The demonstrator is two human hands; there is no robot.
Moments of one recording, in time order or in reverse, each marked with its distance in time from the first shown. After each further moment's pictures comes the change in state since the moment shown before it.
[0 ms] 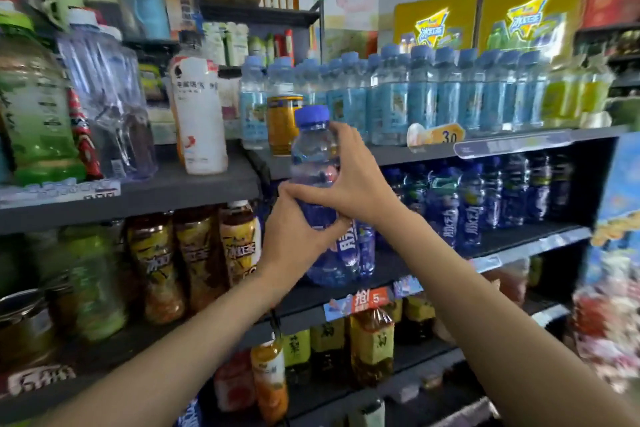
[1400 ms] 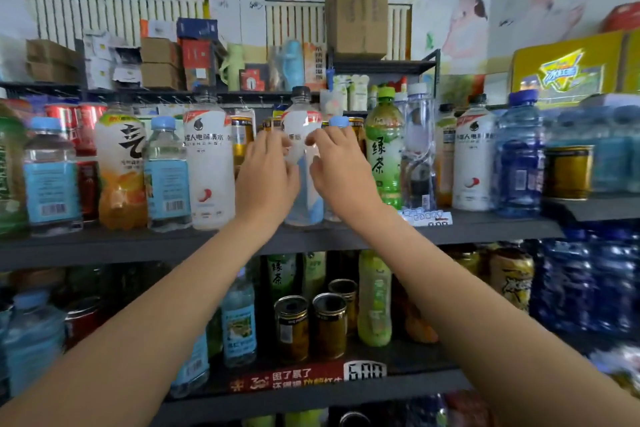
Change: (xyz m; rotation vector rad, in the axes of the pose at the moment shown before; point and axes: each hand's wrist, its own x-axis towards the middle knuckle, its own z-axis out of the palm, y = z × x) left_hand 0.023 -0.081 -0.464 0.731 0.438 0.277; right_hand 0.120 -0.329 0.302 -0.269 0.287 -0.355
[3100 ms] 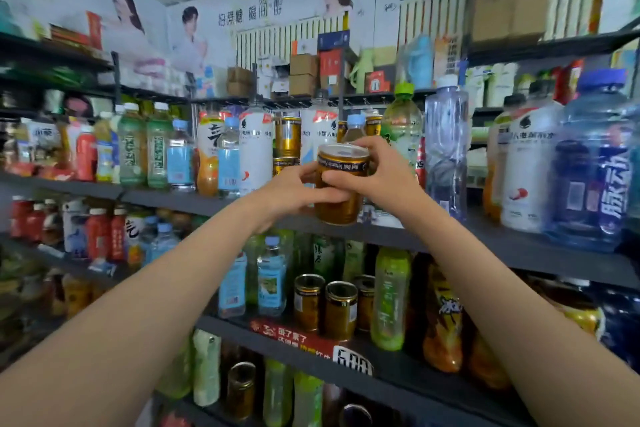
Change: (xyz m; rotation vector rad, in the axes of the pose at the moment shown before) left_hand -0.027 0.114 -0.013 -0.396 -0.511 -0.730; right_hand -0.032 0.098 -0.065 1.064 -0.479 0.220
